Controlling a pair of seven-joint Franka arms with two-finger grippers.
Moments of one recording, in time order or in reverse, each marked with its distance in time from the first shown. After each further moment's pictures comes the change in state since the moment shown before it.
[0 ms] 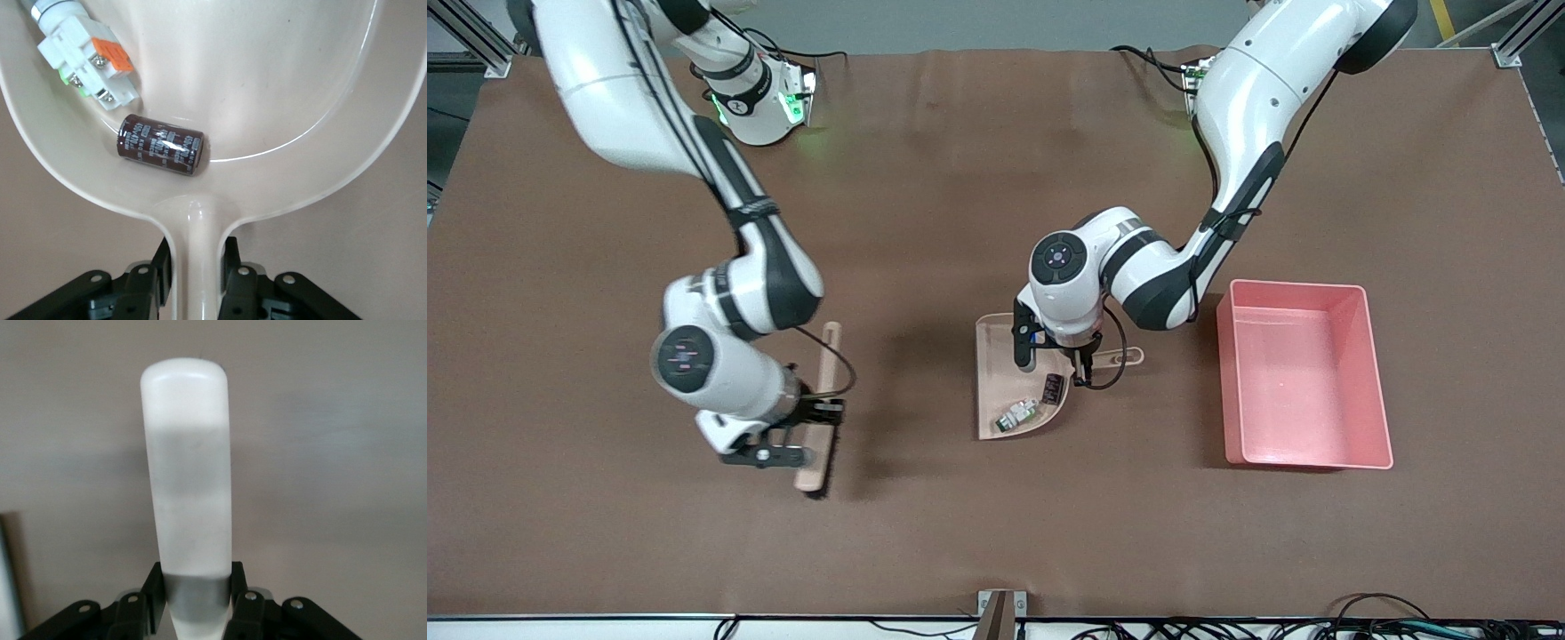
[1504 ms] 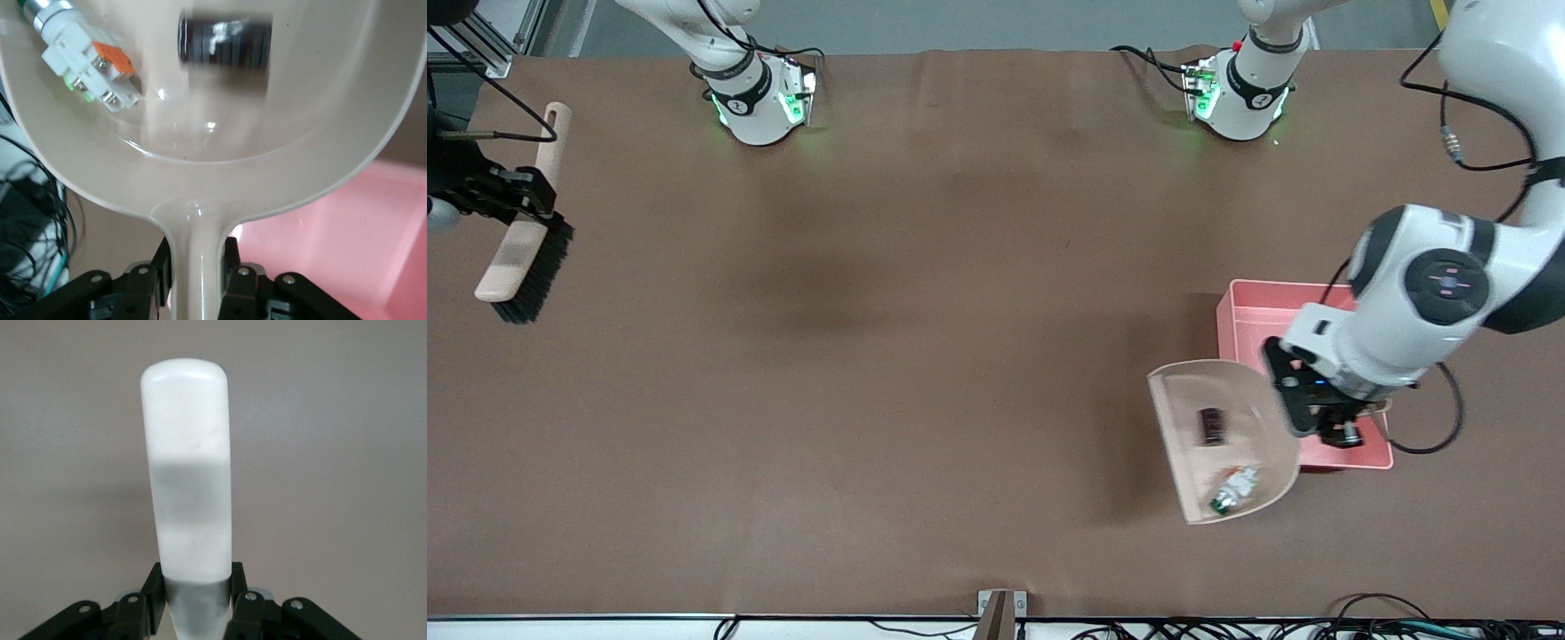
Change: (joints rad) left arm 0.791 -0.200 -0.333 -0.048 -0.027 -0.082 0.459; right arm -0.348 -0.765 0.004 -0.261 -0.004 -0.531 -0.360
